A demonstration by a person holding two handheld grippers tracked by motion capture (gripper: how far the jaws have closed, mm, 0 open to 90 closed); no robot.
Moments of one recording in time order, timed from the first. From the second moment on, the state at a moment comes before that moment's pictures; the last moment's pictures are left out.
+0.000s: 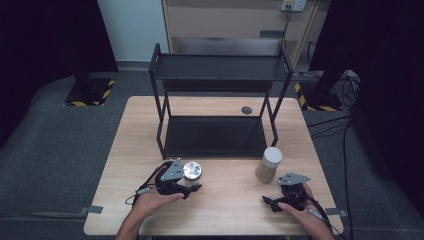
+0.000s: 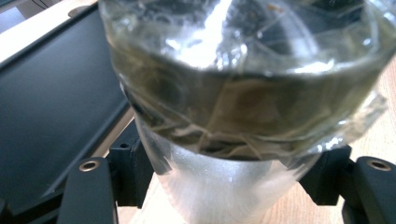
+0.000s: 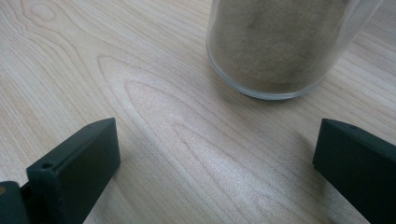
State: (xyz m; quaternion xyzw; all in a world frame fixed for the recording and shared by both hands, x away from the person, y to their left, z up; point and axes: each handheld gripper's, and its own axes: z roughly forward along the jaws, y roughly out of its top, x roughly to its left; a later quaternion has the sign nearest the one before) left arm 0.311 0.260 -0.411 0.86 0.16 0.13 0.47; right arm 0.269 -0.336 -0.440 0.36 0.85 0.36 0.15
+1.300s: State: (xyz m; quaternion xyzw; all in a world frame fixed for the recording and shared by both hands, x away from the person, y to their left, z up) left arm 0.376 0.247 -0.373 0.86 0.14 0.13 0.47; right arm 0.269 -0.336 -0.440 0.36 0.85 0.36 0.15
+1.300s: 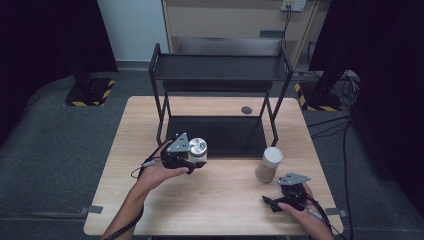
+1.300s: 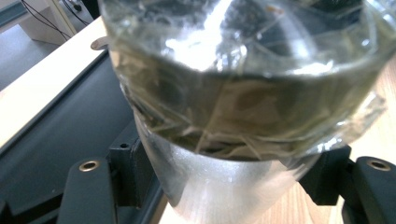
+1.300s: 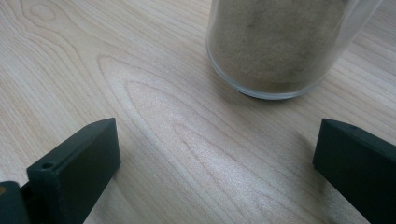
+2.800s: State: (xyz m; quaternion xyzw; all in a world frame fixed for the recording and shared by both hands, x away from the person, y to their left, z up) left arm 0.409 0.268 -0.272 0.85 0.14 0.17 0.48; right arm 0.269 -0.336 -0.439 0.36 0.85 0.36 0.15
